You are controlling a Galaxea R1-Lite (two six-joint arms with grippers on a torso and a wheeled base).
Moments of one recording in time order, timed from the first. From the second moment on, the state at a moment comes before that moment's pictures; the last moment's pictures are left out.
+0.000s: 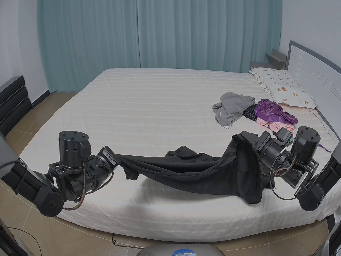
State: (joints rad) left arm -0.43 1.79 -0.53 -0.85 0.13 -1.00; right arm 0.41 1.89 -0.43 -1.42 0.02 0.85
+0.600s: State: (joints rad) left arm -0.43 1.80 -0.52 -0.85 0.13 -1.00; right arm 0.41 1.89 -0.44 -1.42 0.02 0.84
